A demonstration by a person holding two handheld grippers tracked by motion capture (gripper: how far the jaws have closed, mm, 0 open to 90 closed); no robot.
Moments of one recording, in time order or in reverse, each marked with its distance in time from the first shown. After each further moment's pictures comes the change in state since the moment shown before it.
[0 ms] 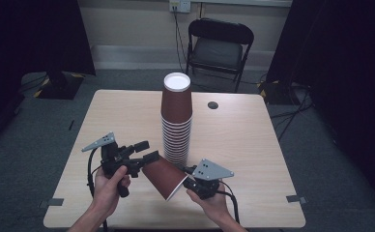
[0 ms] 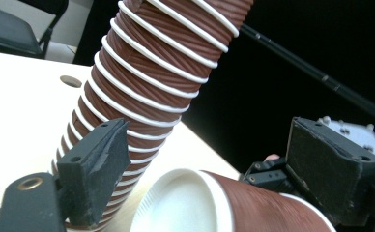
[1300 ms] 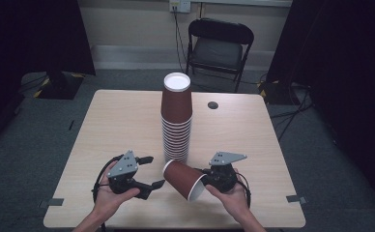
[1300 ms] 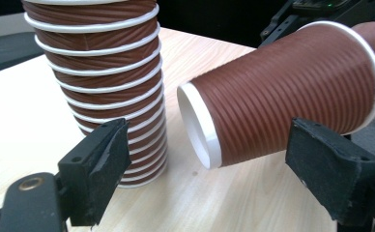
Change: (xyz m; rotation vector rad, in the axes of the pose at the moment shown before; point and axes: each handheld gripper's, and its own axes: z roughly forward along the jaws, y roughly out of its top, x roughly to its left) left arm -0.014 -0.033 0.007 0.322 0.076 0.519; right arm -0.046 -0.011 -0.024 0.306 0.060 0.199
